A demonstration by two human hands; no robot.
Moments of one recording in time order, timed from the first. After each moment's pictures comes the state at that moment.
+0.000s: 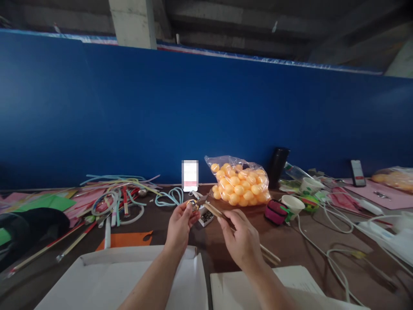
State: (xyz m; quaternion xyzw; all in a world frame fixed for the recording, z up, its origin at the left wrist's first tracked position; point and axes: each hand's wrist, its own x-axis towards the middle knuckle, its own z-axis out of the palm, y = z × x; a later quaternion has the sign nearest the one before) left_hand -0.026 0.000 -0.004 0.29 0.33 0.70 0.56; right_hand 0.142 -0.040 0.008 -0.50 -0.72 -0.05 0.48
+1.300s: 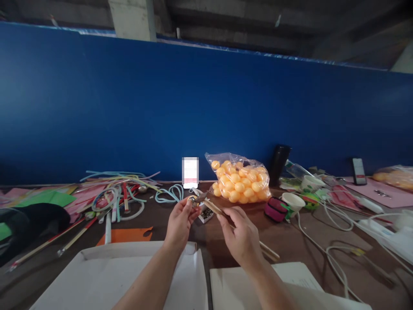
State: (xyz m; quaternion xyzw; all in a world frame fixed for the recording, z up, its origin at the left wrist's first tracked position) left_hand -0.026 -0.004 -0.001 0.29 0.30 0.69 0.58; right_hand 0.141 -0.041 0.008 -0.49 -0.72 -0.02 0.49
